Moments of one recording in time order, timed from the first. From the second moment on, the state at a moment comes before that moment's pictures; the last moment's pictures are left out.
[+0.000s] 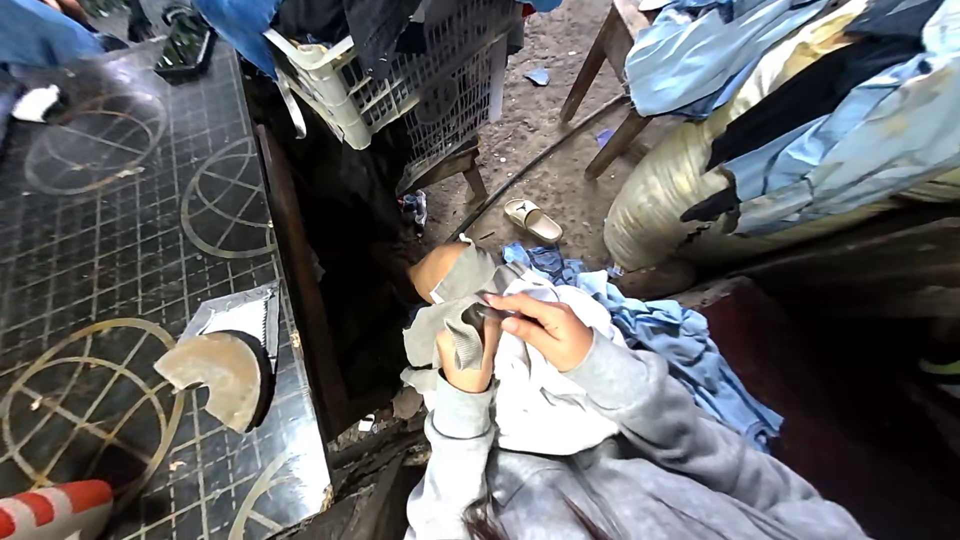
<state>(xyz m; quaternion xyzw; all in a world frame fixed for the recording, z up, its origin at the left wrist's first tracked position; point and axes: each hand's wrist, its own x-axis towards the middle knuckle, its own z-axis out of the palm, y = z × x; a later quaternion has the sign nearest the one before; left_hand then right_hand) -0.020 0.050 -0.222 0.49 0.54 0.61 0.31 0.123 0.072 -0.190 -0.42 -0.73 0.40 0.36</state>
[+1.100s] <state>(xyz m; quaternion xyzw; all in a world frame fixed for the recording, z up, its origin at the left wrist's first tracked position) -0.015 0.053 -0.231 0.50 0.51 0.65 0.26 0.123 0.078 -0.174 -0.42 -0.59 0.59 0.36</state>
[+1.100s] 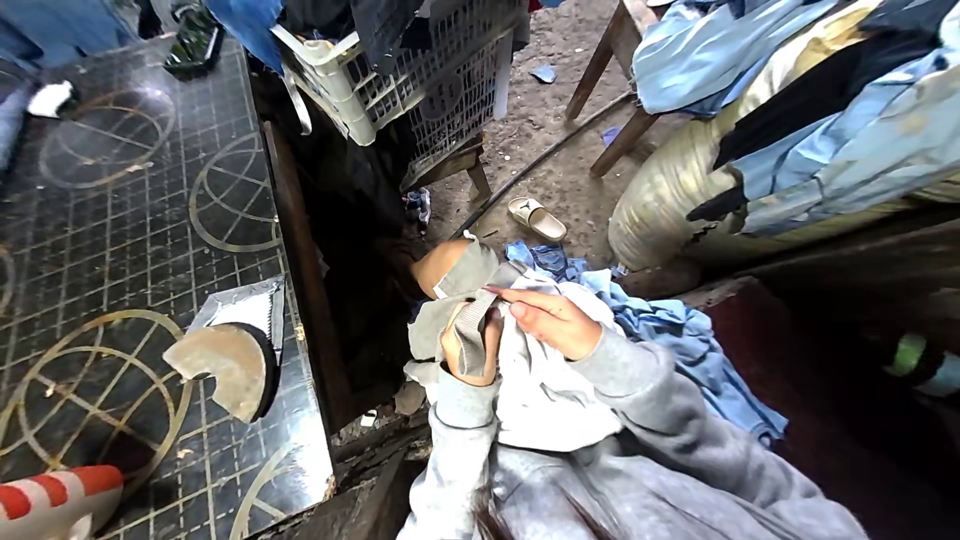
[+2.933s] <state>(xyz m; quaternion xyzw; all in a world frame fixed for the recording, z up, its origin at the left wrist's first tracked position) -0.020 0.049 -0.241 0.33 0.43 0.69 0.49 0.126 0.080 -0.182 -0.39 -0.67 0.51 0.37</state>
